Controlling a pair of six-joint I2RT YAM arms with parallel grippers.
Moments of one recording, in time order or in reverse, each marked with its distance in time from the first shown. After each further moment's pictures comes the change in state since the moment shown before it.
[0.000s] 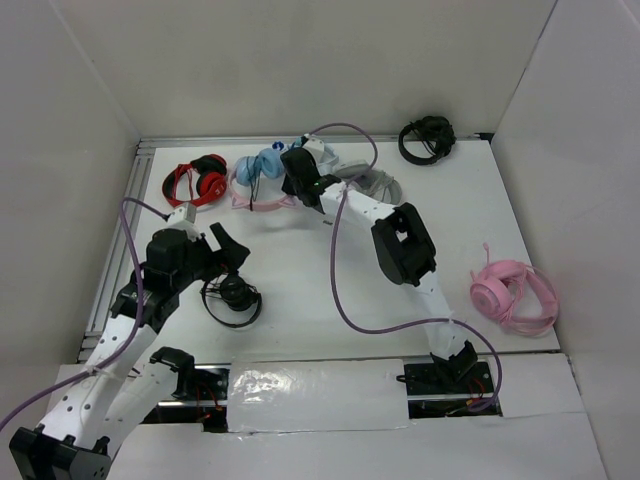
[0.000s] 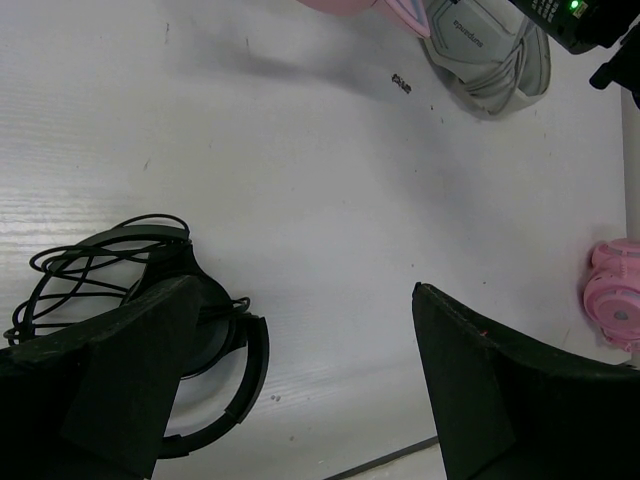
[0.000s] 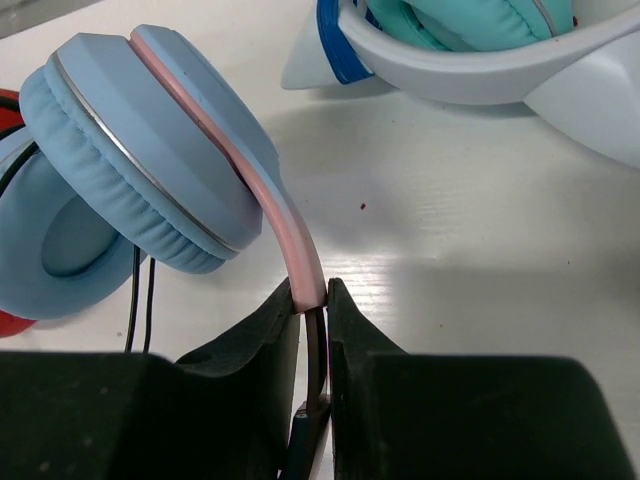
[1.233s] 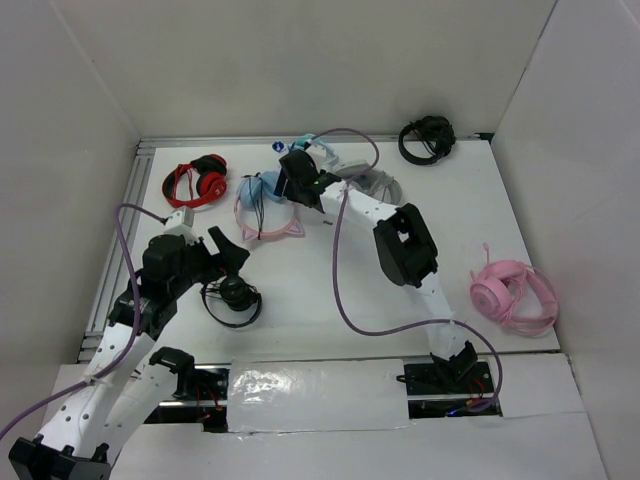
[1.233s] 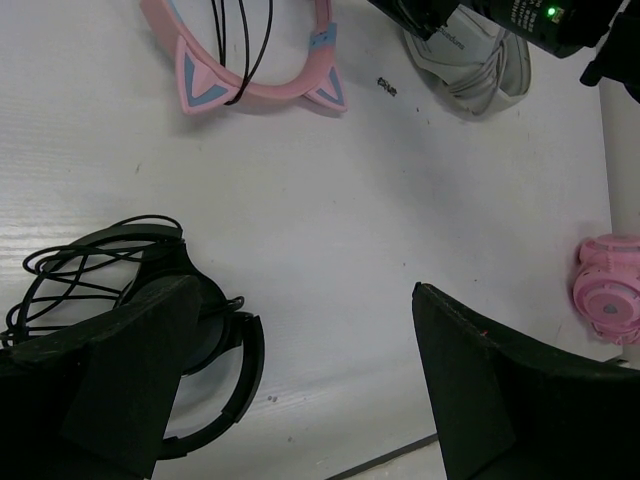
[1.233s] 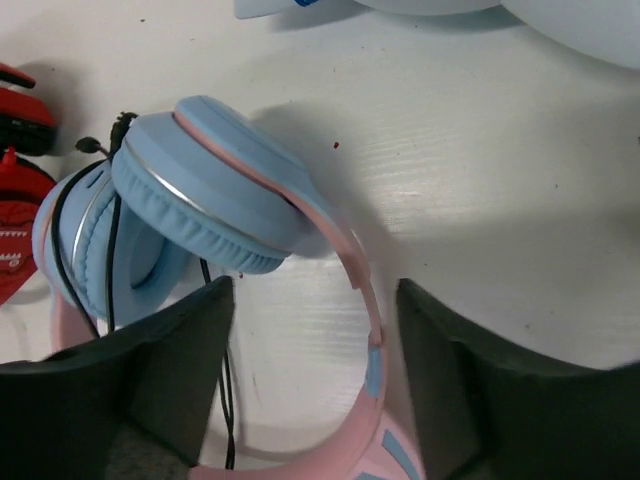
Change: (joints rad) left arm 0.000 -0.061 -0.032 0.016 0.012 0.001; right arm 0.006 0.015 0.055 -0.181 -0.014 0.095
